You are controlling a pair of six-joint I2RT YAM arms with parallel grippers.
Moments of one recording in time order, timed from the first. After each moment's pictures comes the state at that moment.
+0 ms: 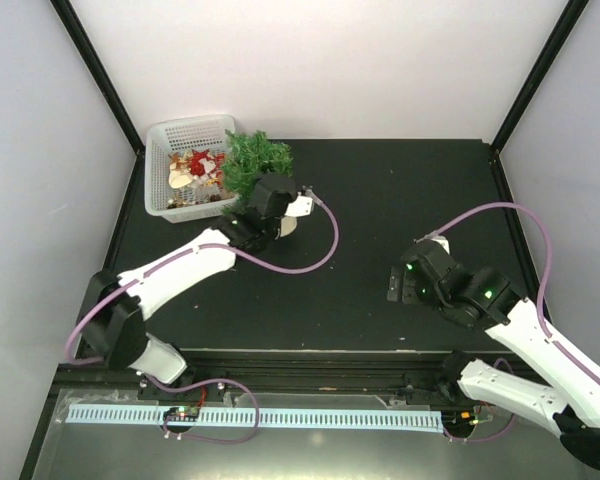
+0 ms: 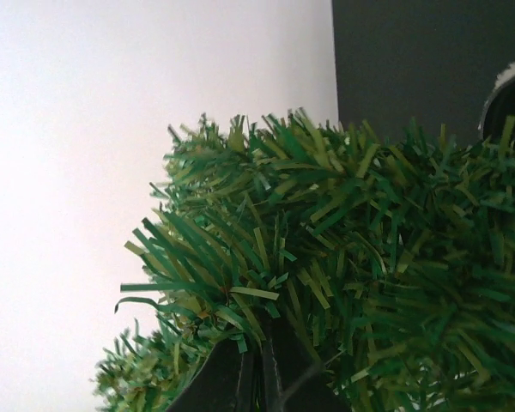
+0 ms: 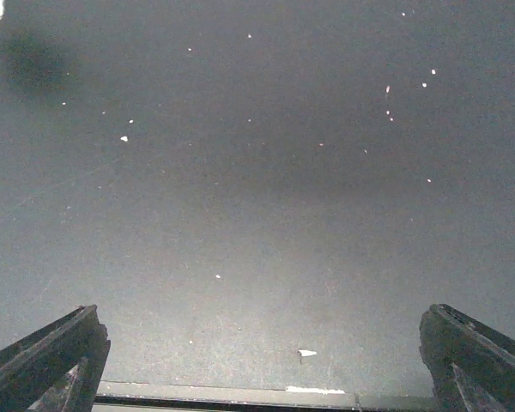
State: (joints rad) left arm -0.72 1.45 1.18 -0.15 -0.73 1.37; right arm 0.79 0.86 1.01 -1.19 0.32 0.75
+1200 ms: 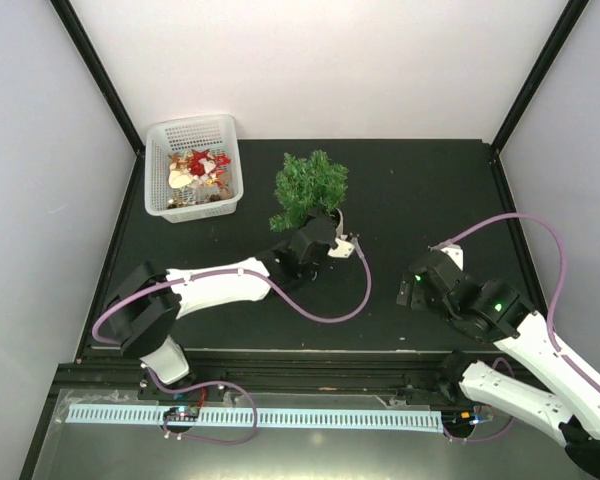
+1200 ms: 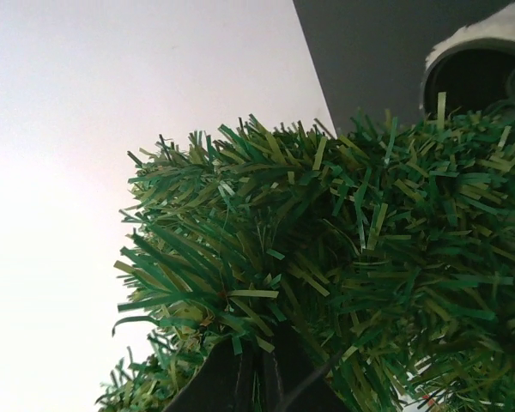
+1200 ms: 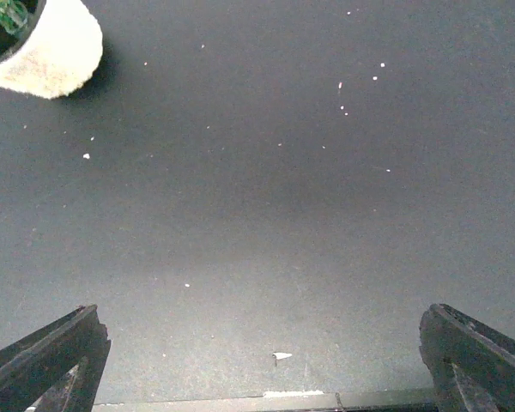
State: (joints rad) left arm -0.97 1.64 1.06 0.25 -0.77 1.60; right arm 0.79 0.77 0.94 -1.22 0.38 0.82
